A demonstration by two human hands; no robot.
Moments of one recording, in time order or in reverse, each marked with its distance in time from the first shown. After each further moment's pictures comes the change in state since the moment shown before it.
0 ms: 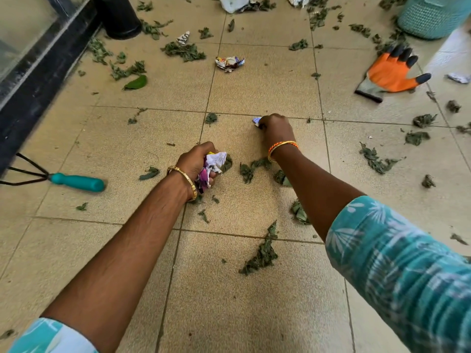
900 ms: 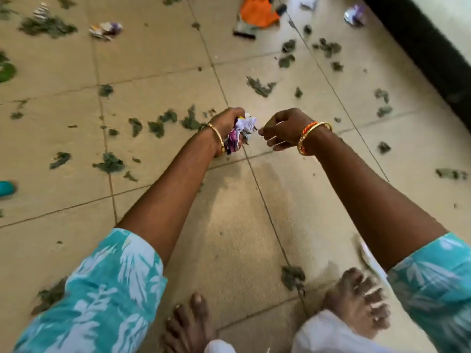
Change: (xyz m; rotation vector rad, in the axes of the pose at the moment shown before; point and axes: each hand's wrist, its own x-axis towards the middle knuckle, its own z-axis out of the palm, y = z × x) left_hand -0.118 -0.060 0.176 0.360 -0.548 -0.032; right_hand -0.236 0.078 -0.181 0.703 -0.222 0.752
